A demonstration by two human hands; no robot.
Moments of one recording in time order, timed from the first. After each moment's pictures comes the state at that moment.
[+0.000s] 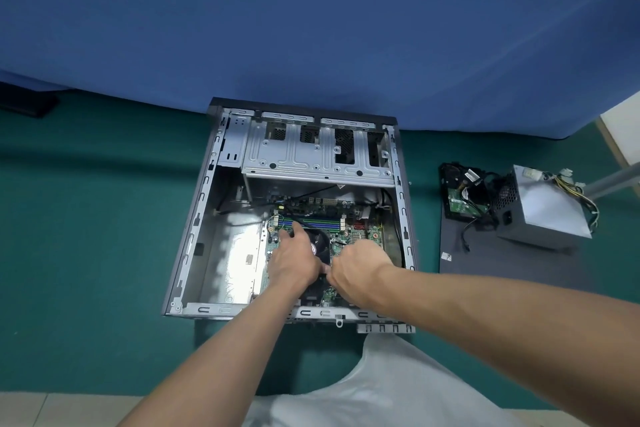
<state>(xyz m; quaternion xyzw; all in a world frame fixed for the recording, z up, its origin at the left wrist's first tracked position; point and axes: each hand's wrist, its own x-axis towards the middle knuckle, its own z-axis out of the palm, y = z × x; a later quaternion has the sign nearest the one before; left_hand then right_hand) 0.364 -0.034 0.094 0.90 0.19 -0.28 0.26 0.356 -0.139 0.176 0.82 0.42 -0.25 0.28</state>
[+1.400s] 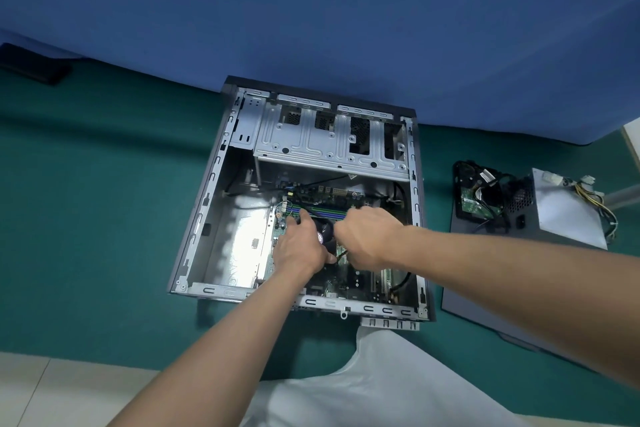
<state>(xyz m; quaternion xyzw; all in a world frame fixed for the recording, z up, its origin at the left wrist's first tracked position) 0.362 -0.032 0.096 0.90 0.19 -0.29 0.28 0.393 -0.136 0.190 0.88 0.35 -0.29 0.15</state>
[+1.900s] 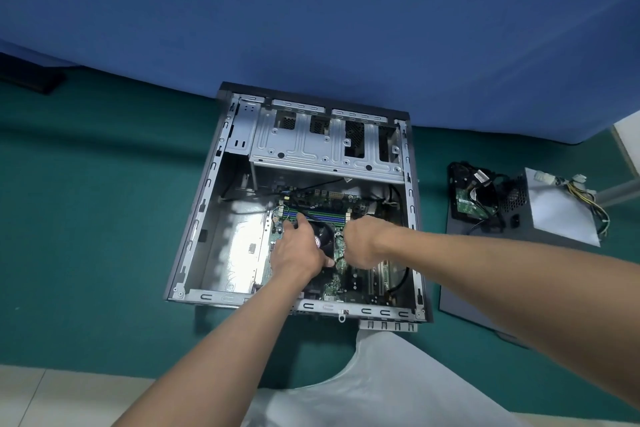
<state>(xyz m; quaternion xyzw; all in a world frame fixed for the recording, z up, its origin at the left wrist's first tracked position) 0.363 -0.032 0.094 0.90 0.19 -0.29 0.27 0.397 -0.134 0.186 0.88 0.18 -0.42 0.10</state>
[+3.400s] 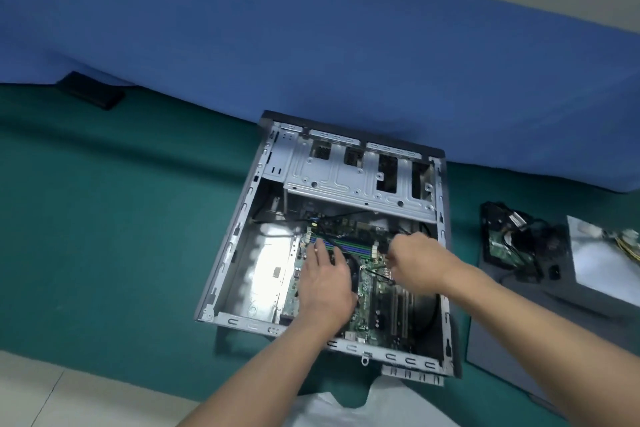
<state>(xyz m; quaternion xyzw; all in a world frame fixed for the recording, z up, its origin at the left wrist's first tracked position) 0.350 -0.037 0.109 0.95 0.07 -0.25 0.17 0.415 -0.158 0.203 0.93 0.17 -0.32 0.02</state>
